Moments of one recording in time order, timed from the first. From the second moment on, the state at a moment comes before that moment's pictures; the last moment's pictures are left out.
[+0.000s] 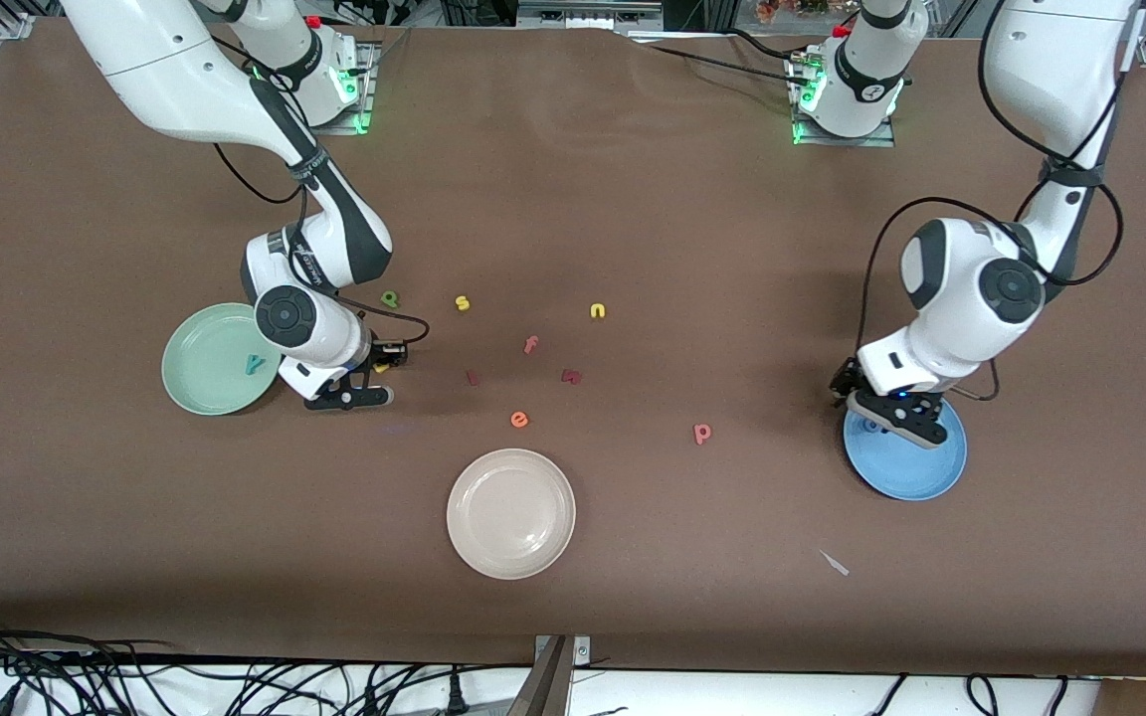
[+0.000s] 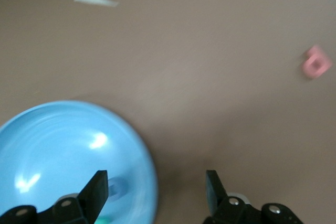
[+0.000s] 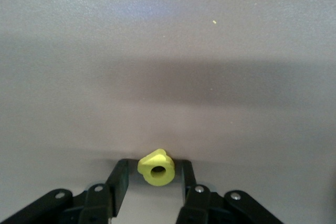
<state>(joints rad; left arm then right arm) -0.15 0.43 -0.02 -2.00 -0.08 2.59 0.35 0.15 0.58 0.19 -1.93 -0.11 2.36 0.31</state>
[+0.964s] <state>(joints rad) -0.41 0.70 -0.01 -1.74 -0.08 2.61 -0.13 0.15 0.59 0.19 -1.93 -0.11 2.38 0.31</state>
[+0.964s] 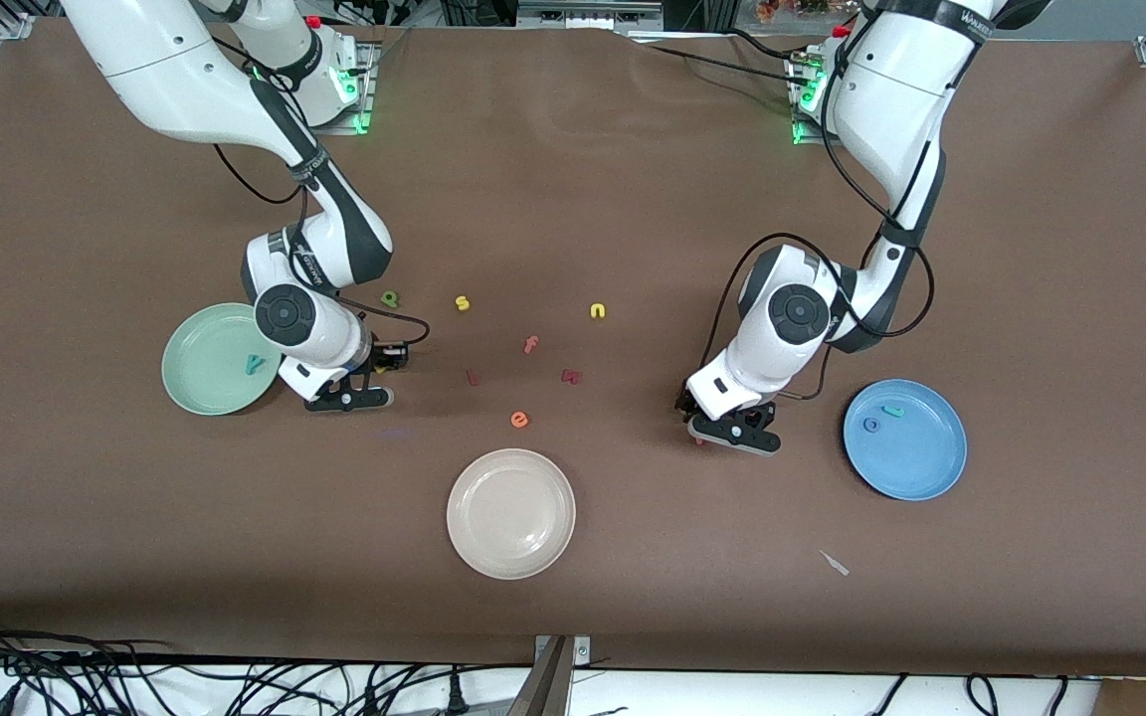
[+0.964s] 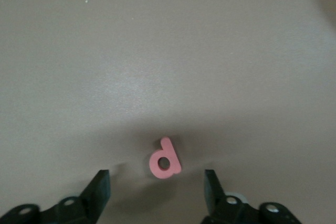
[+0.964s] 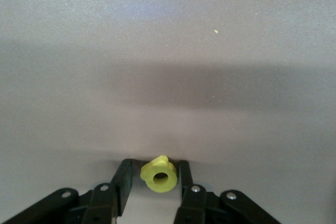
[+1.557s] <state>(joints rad) -0.42 0.74 0.00 -1.71 -0.08 2.63 -0.13 0.15 0.58 0.19 -1.93 -0.11 2.38 0.31</state>
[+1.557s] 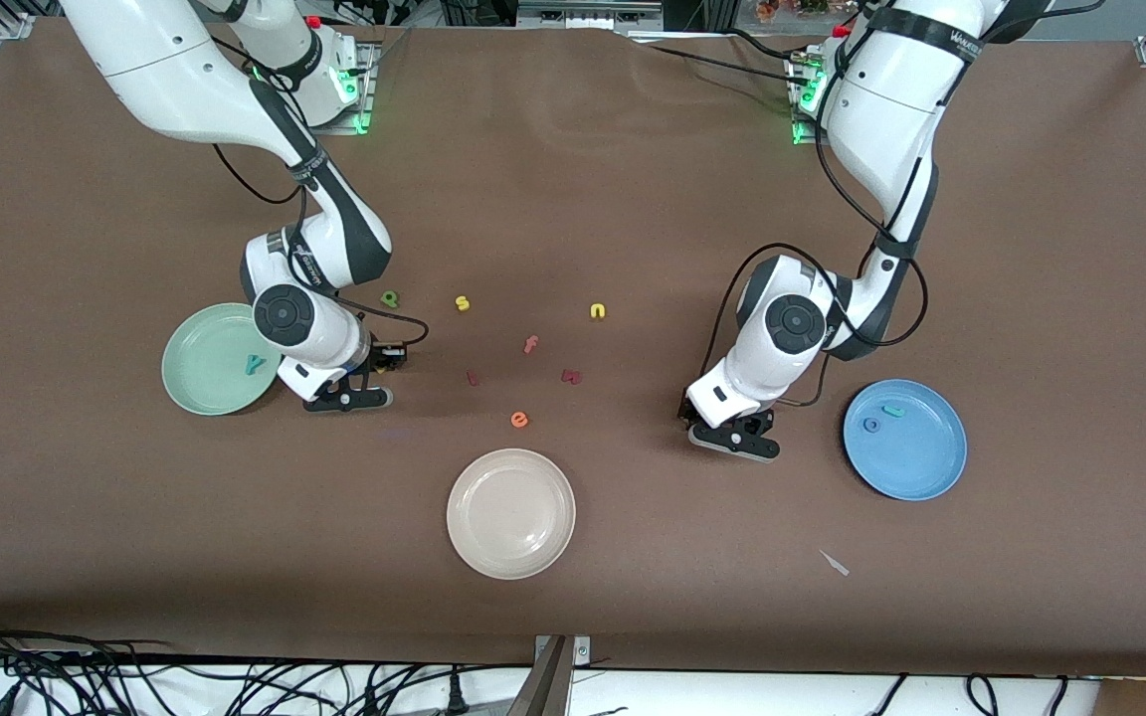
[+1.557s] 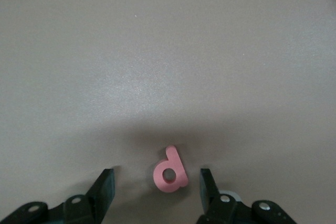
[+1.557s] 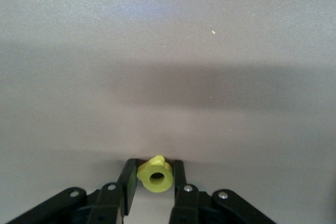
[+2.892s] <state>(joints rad) -0.40 0.71 0.03 -1.69 -0.08 2.59 -0.09 0.14 0.52 0.08 -1.85 -0.11 2.15 -0.01</state>
